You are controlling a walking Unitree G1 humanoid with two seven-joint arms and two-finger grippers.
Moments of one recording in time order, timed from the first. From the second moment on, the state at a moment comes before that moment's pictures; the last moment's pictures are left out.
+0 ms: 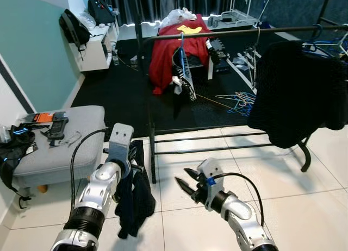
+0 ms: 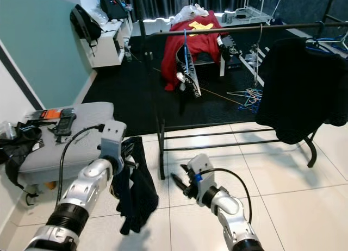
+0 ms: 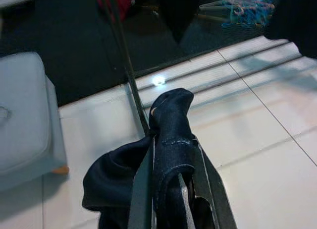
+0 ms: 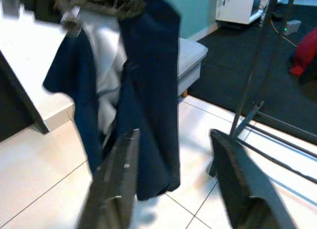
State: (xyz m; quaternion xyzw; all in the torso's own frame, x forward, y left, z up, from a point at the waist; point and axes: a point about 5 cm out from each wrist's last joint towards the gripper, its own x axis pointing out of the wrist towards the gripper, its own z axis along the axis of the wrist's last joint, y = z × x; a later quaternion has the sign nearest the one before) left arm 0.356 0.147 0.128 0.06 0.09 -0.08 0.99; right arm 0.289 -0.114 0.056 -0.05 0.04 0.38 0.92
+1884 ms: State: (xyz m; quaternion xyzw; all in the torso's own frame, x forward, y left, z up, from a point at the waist) left arm 0.353 0.114 0.219 0.01 0.11 -0.05 0.99; right arm 0.345 -0.041 0.096 -0.13 0.04 0.41 0.90
